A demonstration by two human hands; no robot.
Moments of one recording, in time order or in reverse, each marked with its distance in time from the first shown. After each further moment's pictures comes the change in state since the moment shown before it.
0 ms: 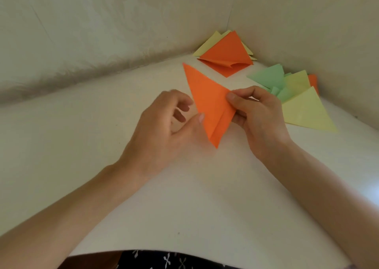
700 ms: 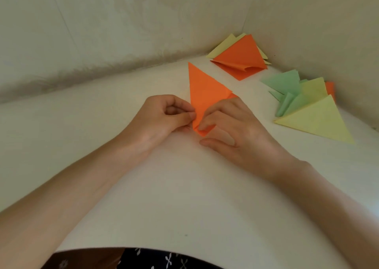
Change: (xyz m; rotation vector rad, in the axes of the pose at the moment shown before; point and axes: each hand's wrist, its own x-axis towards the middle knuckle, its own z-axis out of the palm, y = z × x) left_hand 0.018 -0.016 -0.015 -0.524 -0.081 -0.468; right_hand -0.002 0.018 -0.001 -1.036 -0.626 -1.047
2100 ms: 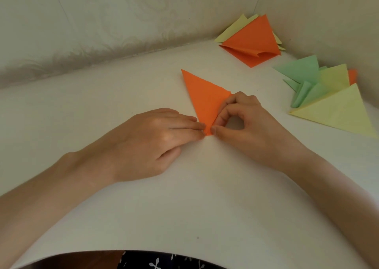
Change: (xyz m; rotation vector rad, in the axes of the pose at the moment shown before) left_hand -0.019 -0.023 -0.037 1.149 -0.367 0.880; right_hand 0.011 -0.012 0.003 0.285 -0.200 0.611
